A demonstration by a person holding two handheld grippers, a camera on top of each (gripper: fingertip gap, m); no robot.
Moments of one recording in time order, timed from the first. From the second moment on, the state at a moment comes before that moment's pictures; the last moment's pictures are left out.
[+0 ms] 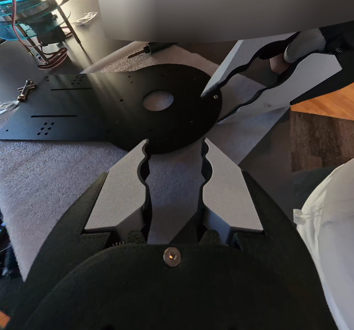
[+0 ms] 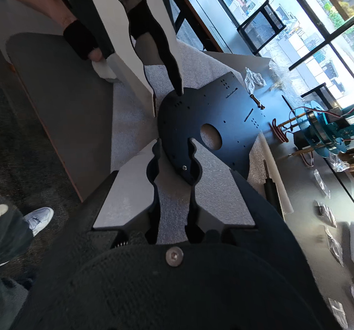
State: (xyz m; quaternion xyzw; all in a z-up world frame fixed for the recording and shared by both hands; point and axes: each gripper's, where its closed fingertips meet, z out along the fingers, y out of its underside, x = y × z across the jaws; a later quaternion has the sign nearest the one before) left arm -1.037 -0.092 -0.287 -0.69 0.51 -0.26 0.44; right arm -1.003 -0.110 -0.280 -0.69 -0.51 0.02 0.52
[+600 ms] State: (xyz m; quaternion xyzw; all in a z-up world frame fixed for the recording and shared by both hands) left arm -1.038 -0.092 -0.284 -0.69 0.50 -0.28 0.45; right arm -1.003 -0.110 -0.282 -0.69 -0.51 0.02 0.52
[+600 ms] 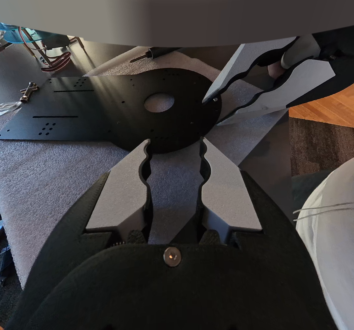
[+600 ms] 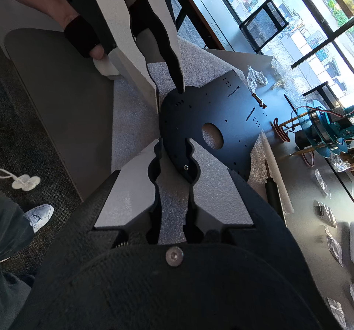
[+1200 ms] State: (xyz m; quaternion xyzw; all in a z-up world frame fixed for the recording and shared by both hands) left arm -1.037 -0.091 -0.285 -0.69 0.50 -0.28 0.44; right arm -1.003 -0.109 -0.282 -0.69 -0.51 0.02 0.51
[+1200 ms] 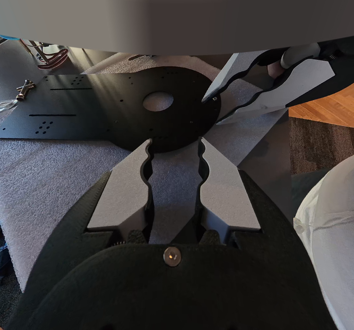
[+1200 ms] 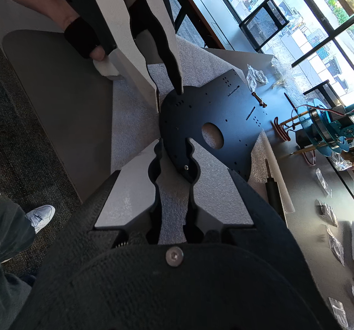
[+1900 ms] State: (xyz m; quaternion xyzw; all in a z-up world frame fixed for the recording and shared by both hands) left arm -1.037 -0.091 -0.283 -0.68 0.49 -0.29 0.45; right arm -1.003 -0.108 -0.282 -0.69 -0.51 0.02 0.51
